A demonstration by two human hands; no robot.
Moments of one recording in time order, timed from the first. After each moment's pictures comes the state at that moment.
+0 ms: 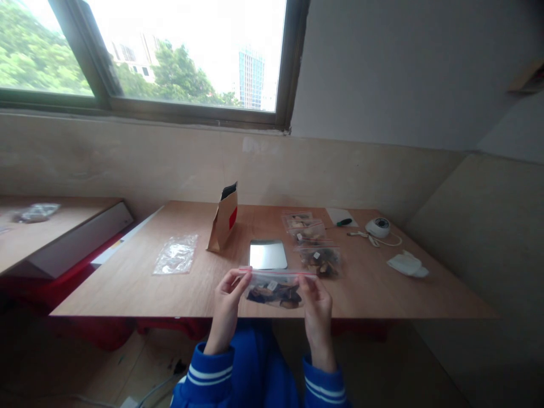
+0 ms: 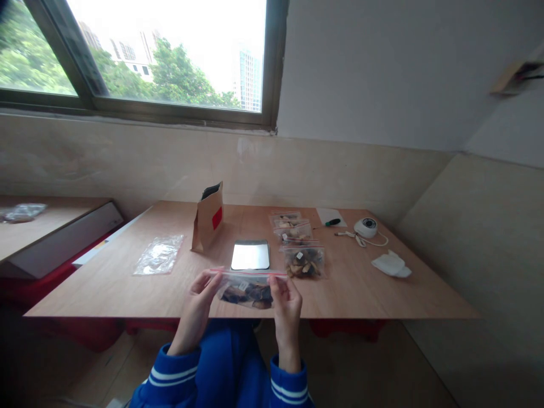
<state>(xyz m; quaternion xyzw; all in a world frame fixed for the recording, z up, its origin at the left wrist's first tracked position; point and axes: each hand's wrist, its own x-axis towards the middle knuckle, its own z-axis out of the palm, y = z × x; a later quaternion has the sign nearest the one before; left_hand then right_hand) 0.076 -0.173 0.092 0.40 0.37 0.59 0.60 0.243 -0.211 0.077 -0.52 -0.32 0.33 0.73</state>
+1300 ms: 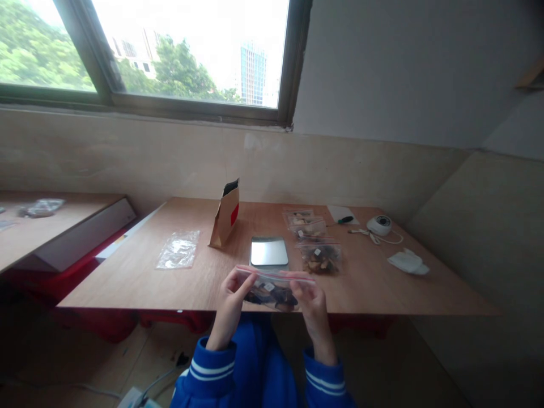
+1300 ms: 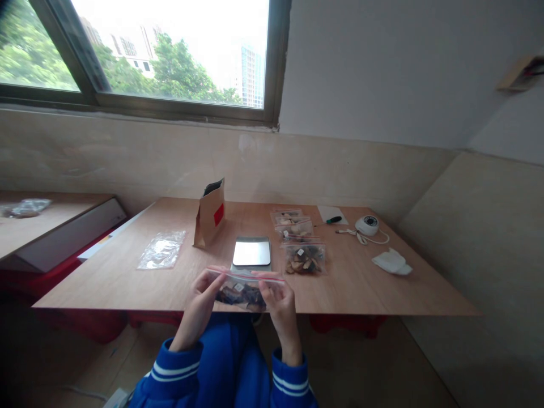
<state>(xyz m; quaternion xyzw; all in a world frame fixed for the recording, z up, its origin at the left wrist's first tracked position) 0.075 -0.181 0.093 0.45 0.36 0.57 0.59 0.240 -0.221 0.089 -0.46 -0.44 0.41 0.65</state>
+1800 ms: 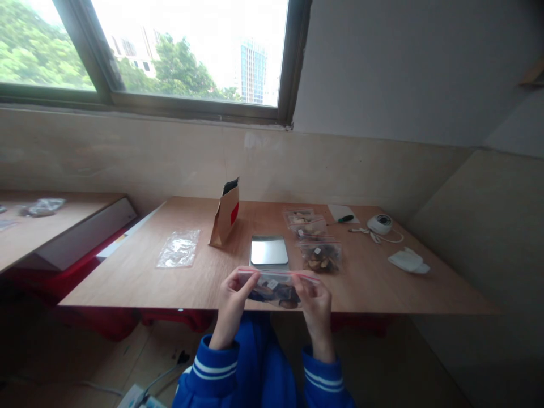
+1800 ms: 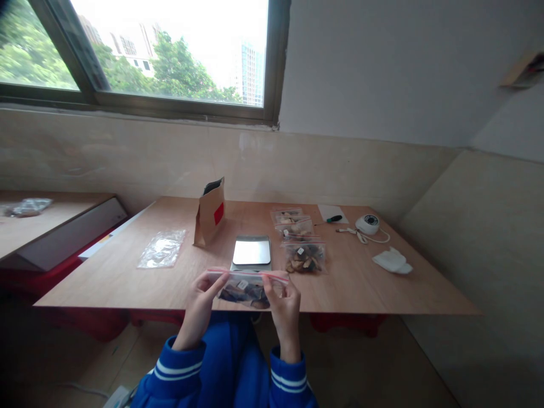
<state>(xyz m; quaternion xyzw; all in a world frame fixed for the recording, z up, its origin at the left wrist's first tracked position) 0.080 -0.184 0.097 0.46 0.40 0.56 0.55 0.241 -0.218 0.082 -0.54 -0.43 0.27 0.67</state>
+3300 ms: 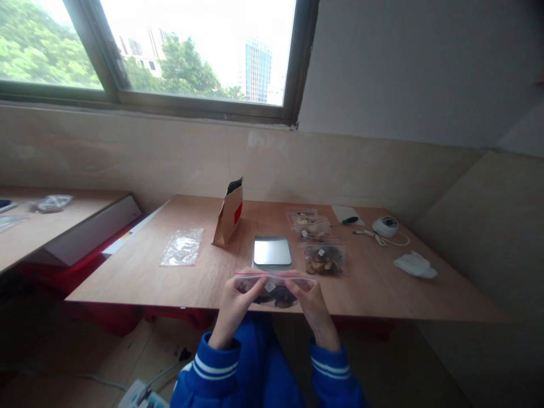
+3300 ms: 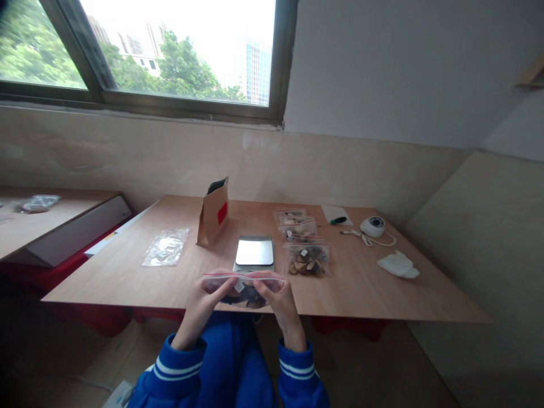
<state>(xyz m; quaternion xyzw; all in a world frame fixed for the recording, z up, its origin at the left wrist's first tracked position) 0.072 -0.184 0.114 0.56 0.39 0.48 0.56 0.244 -0.202 0.087 -0.43 -0.46 0.51 0.59</state>
